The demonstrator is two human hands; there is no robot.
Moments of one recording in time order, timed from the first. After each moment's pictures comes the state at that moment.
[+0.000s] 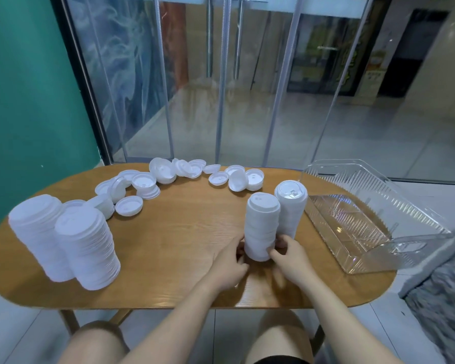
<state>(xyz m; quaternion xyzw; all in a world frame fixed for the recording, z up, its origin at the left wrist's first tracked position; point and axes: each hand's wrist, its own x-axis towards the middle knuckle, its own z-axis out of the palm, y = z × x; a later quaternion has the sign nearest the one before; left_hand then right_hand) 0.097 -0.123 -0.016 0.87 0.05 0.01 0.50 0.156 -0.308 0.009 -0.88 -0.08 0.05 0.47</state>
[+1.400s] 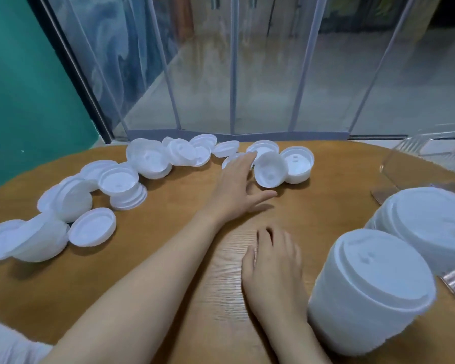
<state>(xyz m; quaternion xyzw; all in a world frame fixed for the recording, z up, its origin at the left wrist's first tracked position) 0.361 0.010 -0.034 0.93 -0.05 0.15 0.33 0.238 -0.139 -0.058 -0.96 -0.12 -0.13 0.21</state>
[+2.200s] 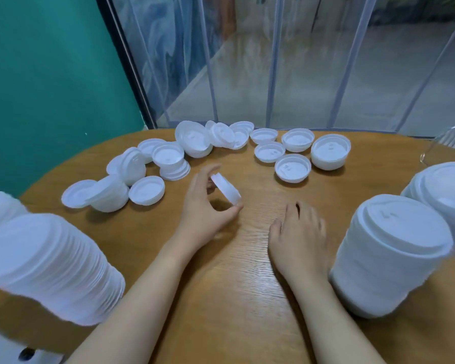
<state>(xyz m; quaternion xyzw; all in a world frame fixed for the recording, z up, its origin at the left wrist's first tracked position) 0.188 0.046 -0.016 0.86 0.14 0.24 0.44 0.238 -0.139 -0.054 -0.97 -0.13 -0.12 0.18</state>
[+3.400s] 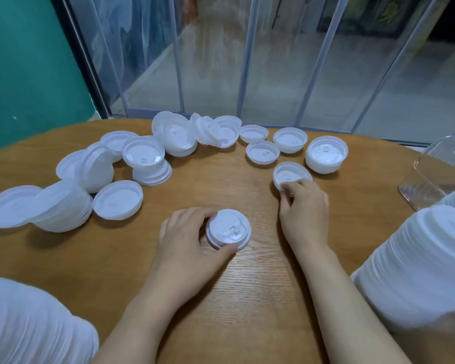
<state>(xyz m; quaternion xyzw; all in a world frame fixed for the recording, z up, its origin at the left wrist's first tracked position) 0.163 0.073 -0.044 0.92 0.09 0.17 0.34 0.310 -0.108 -0.046 -0.93 -0.12 -0.20 0.28</state>
